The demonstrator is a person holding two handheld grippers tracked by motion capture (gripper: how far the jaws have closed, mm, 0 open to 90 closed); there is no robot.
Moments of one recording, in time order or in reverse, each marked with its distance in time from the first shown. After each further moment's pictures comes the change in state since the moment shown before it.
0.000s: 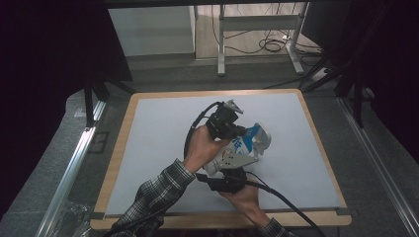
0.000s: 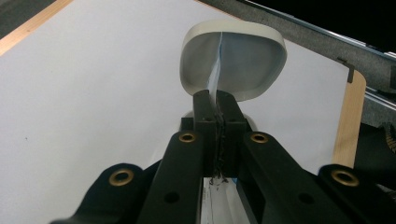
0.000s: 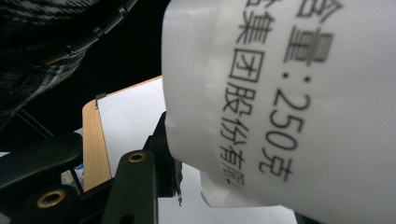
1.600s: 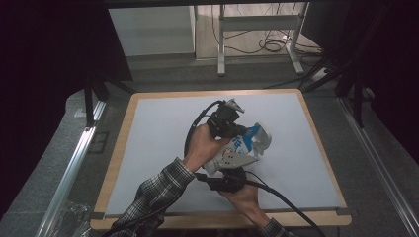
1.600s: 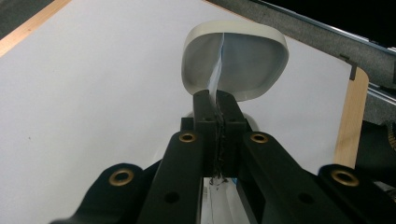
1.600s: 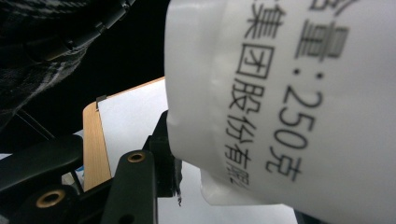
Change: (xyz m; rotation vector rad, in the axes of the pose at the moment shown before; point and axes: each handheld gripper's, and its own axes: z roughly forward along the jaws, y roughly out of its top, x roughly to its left) left arm 0.001 0.004 0.000 0.021 0.005 0.010; right arm -0.001 0.001 0.001 -0.005 0.000 -0.003
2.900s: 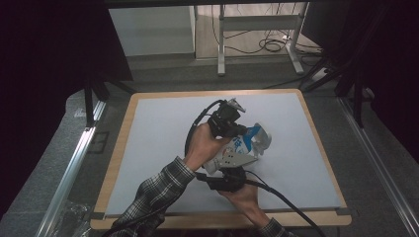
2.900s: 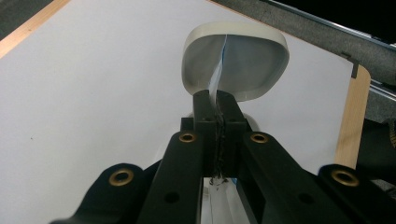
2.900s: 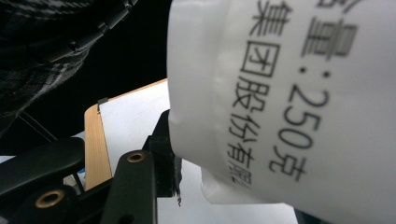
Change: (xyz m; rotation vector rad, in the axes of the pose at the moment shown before) left arm 0.000 0.003 0.000 0.011 0.002 0.005; right arm 0.000 0.002 0.000 -0.005 0.004 -0.001
